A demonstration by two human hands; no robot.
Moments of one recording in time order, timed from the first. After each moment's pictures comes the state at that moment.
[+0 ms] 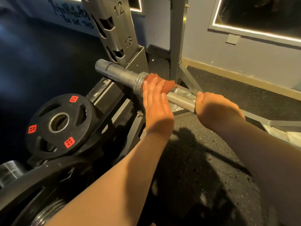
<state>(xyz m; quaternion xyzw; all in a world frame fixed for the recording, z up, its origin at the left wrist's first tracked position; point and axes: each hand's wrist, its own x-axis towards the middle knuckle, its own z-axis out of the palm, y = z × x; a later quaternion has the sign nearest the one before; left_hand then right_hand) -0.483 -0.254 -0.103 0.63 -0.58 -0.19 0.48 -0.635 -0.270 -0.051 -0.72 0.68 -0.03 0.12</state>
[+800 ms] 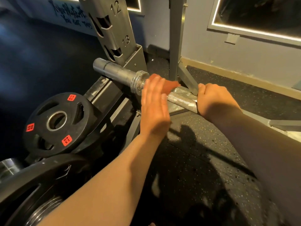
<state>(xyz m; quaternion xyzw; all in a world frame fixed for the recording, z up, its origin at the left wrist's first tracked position) -0.474 -0.250 -0.107 0.60 -0.66 -0.14 0.44 -0.639 -0.284 -0.044 -0.63 0.72 -0.13 0.25</state>
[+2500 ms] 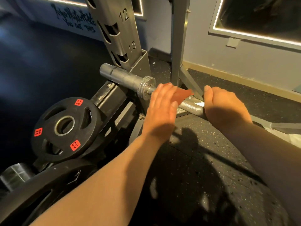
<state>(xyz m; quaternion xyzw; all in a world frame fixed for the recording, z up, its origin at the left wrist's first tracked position) -0.459 -0.252 -0.104 0.57 -0.72 -0.12 0.39 -0.640 -0.271 -0.042 -0.75 0.64 -0.10 0.09</state>
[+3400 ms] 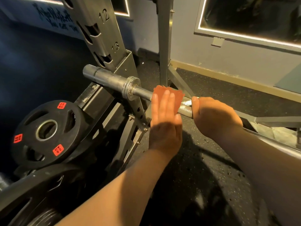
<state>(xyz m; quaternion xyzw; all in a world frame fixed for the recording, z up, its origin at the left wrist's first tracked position) -0.518 -0.222 -0.119 0.53 -0.74 -0.05 0.41 -0.666 -0.247 -0.064 -0.82 0.54 0.05 -0.17</state>
